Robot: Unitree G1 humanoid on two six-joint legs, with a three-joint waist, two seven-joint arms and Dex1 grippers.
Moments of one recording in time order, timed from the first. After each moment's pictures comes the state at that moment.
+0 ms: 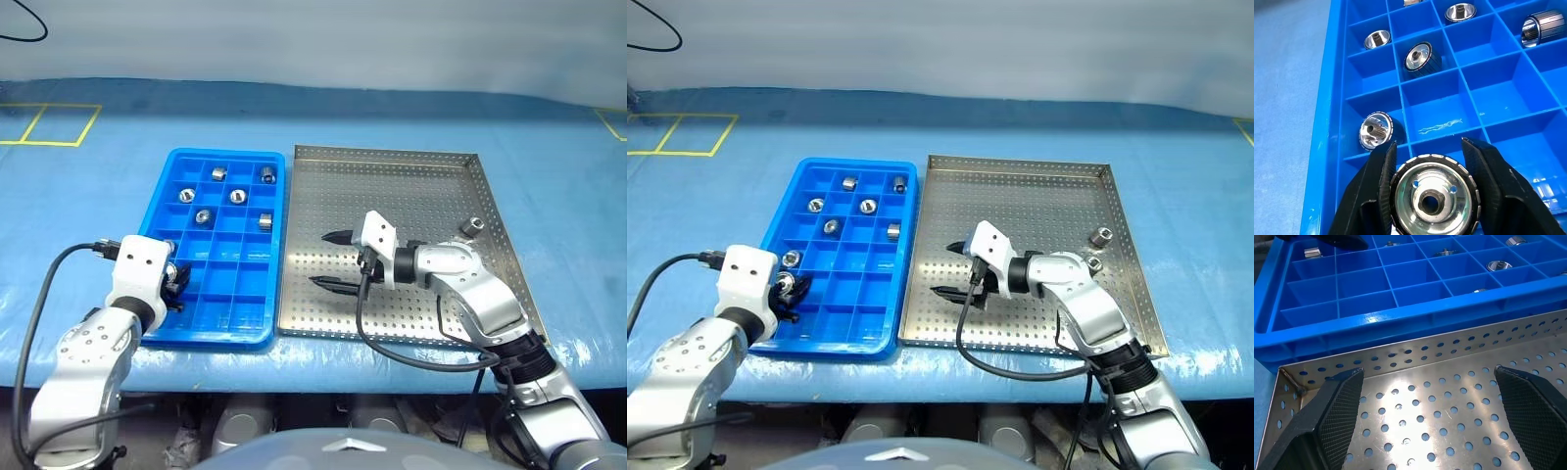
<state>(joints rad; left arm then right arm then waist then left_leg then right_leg) 0.14 0.40 0.22 -0.86 -0.09 1.16 -0.28 -0.32 -0.52 0.27 -0.21 0.28 0.46 0.92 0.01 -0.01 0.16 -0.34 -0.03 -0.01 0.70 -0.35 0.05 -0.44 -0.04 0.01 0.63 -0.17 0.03</state>
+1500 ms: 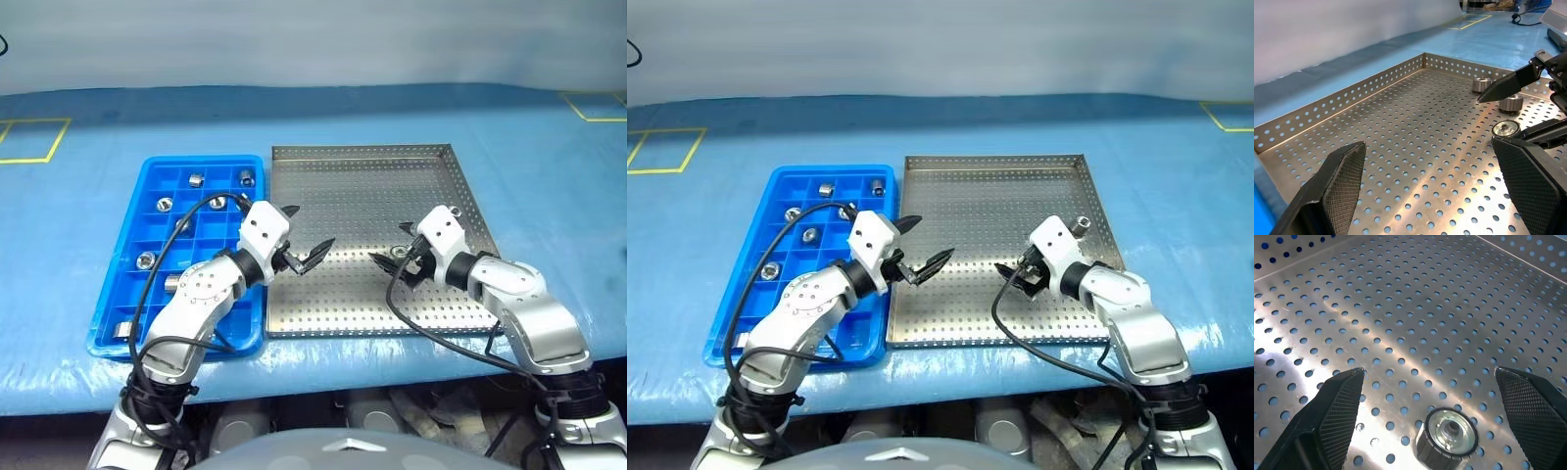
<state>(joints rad) -0.18 0.30 -0.24 -0.47 -0.20 0.57 -0.48 -0.10 -0.60 0.01 -0.35 0.22 0.62 0.63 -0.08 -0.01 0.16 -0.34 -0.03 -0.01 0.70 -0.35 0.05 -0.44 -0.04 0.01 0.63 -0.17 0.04</state>
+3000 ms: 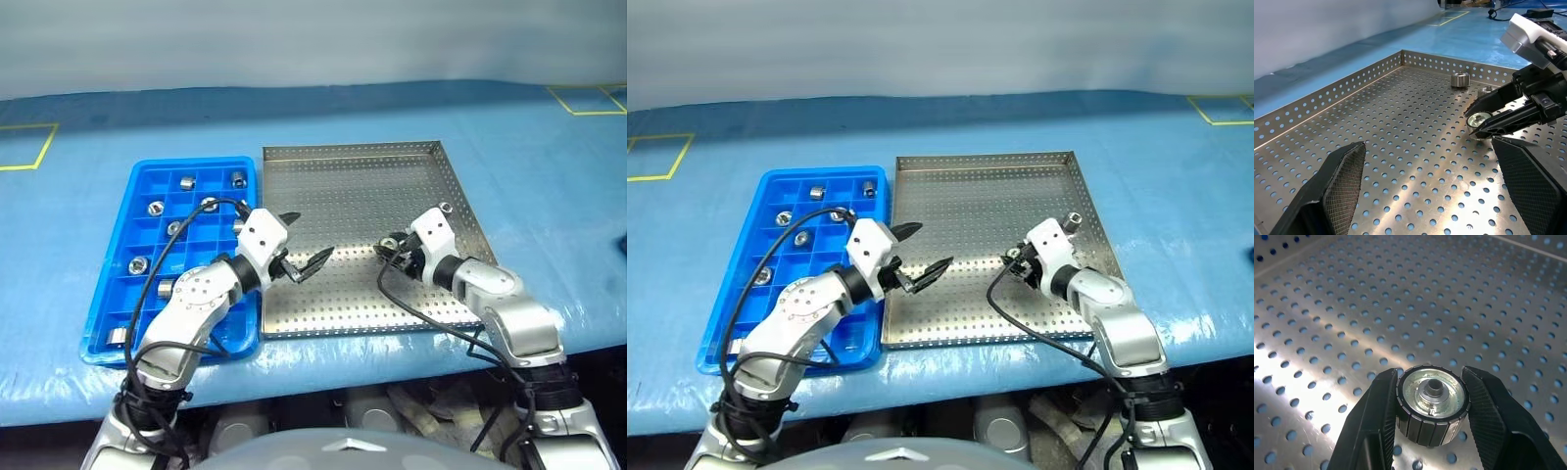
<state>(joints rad) -0.08 0.38 -0.15 -0.56 -0.25 0.58 -0.50 -0.21 -0.49 0.05 -0.26 0.23 0.61 0.57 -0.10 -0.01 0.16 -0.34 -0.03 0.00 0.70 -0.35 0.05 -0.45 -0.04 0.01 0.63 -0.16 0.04</state>
